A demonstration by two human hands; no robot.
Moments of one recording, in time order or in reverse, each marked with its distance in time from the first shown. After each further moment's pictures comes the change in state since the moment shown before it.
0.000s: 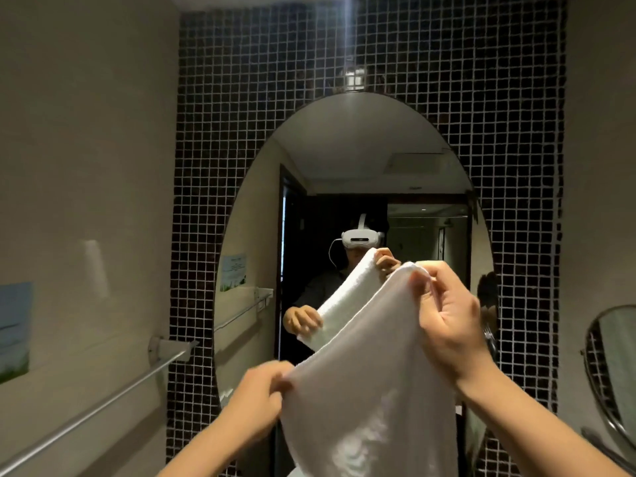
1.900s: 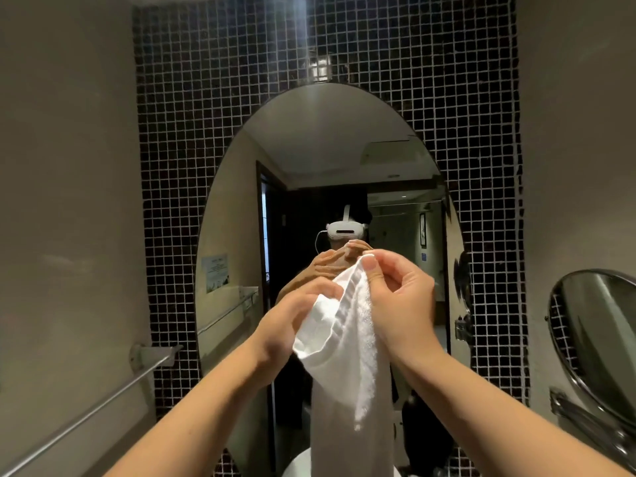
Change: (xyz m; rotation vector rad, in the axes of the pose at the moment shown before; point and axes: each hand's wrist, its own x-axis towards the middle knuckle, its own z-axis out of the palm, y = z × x) left_hand 0.004 0.168 -0.039 -0.769 -0.227 0.170; right_hand -0.007 -0.025 0.029 0.368 0.178 0.282
